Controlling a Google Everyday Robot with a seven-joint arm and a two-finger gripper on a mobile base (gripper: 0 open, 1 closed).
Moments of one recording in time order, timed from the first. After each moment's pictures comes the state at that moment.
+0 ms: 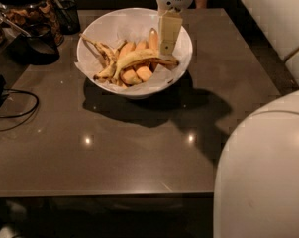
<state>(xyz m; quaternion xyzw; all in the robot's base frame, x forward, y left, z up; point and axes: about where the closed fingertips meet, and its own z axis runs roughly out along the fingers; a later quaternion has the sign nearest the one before) 0.641 -0.056 0.969 -0.68 0.72 -0.03 0.14</state>
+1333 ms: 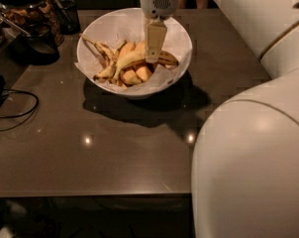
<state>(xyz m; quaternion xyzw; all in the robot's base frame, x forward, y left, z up) 0.644 -0.021 0.945 -0.71 0.69 0.00 0.12</state>
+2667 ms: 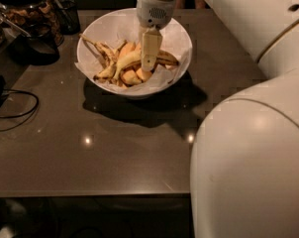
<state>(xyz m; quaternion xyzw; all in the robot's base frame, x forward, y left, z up) 0.638 -0.009 0.925 -0.72 0.68 0.03 0.11</state>
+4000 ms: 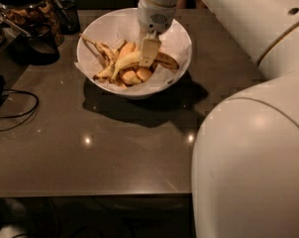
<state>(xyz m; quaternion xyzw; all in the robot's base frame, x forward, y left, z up) 0.637 -0.007 0.912 -0.73 0.67 0.05 0.11</state>
